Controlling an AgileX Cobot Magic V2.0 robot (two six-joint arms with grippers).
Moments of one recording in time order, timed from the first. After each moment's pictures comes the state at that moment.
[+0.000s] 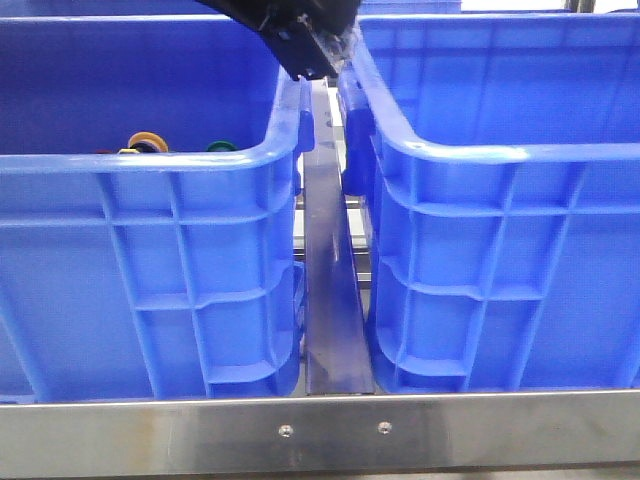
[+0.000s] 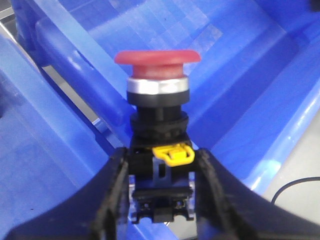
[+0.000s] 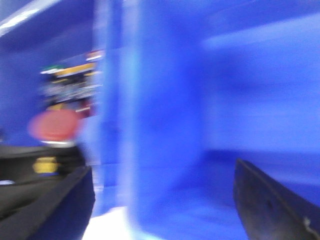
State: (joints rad) left arm -0.82 1.35 -1.14 -0.14 0.53 -0.04; right arm -0.04 1.05 -0.95 0.90 0.91 -0.28
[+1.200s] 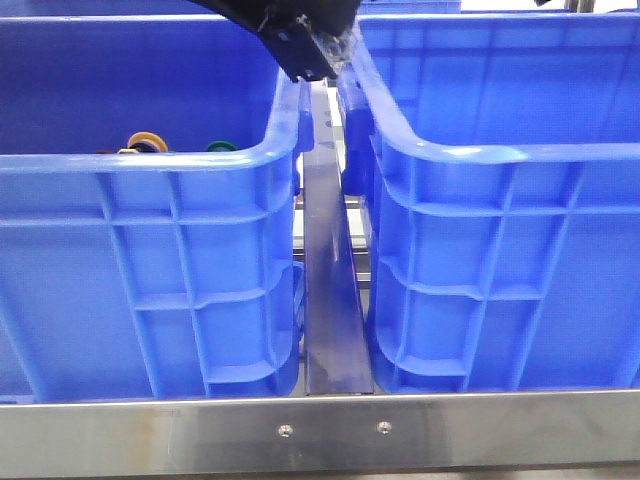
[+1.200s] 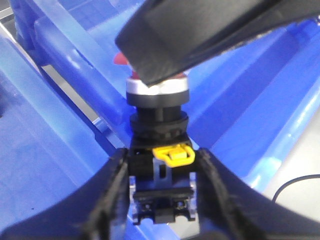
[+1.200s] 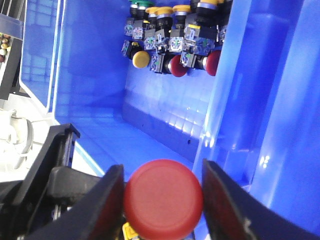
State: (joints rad) left arm -0.82 1.35 -1.14 -0.14 0.54 -0.03; right arm 0.24 1.44 -1.21 1.06 0.93 -0.36
